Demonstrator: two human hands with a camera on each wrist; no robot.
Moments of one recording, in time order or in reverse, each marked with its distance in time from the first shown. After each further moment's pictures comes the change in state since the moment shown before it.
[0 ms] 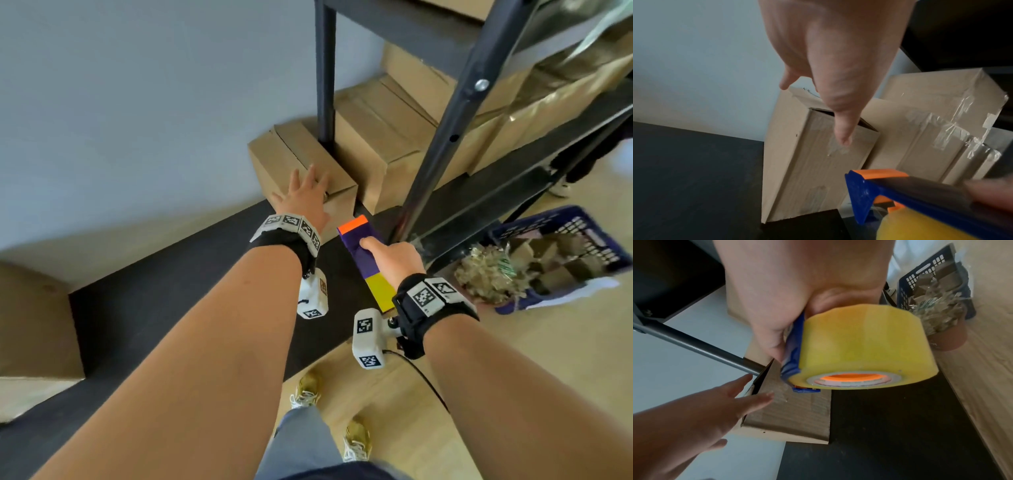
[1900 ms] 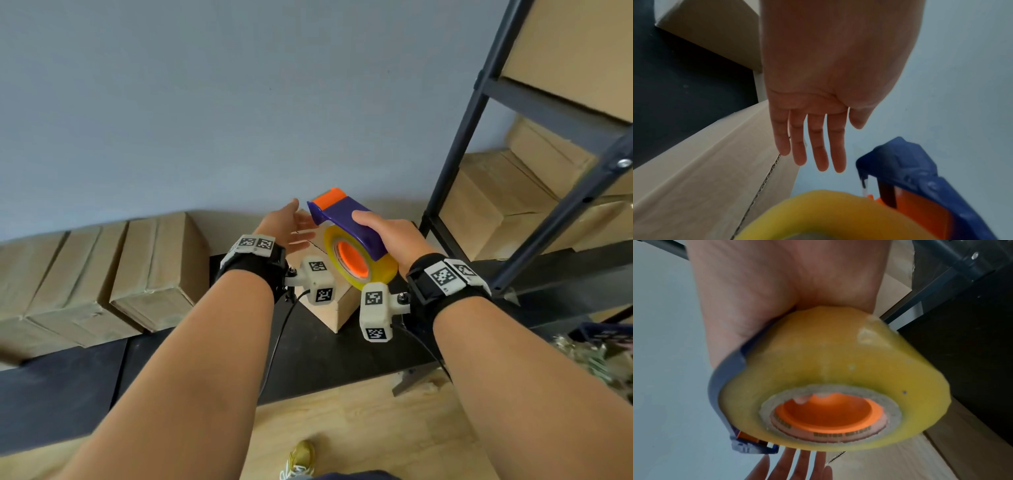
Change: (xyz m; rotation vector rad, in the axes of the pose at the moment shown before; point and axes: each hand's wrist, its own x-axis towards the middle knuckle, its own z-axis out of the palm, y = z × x) left_hand -0.182 -0.196 -0.066 -1.629 0.149 -0.640; right_hand -0.148 -0.122 0.091 0.162 -0.459 -0.452
